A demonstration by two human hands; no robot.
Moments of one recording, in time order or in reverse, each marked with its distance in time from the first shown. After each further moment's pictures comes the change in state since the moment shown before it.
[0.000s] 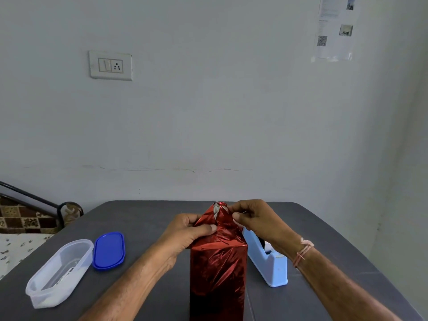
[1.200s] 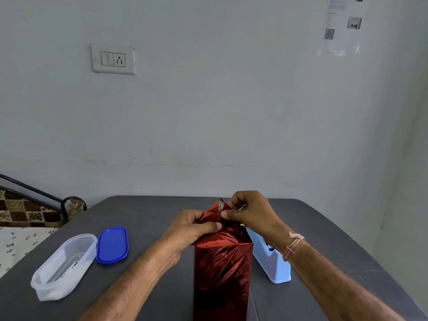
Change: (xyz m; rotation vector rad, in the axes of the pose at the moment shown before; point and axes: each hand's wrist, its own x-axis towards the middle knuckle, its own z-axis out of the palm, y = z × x) left_hand 0.002 -0.002 -0.001 -0.015 -0.031 -0.001; right_hand 0.009 -0.016 0.019 -0.037 0.105 0.002
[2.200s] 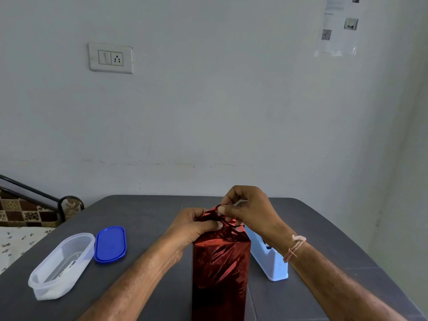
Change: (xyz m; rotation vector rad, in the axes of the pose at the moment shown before) left_hand 0.003 0.000 0.004 0.031 0.012 0.014; right_hand -0.017 -0.024 -0.002 0.069 0.001 -0.059
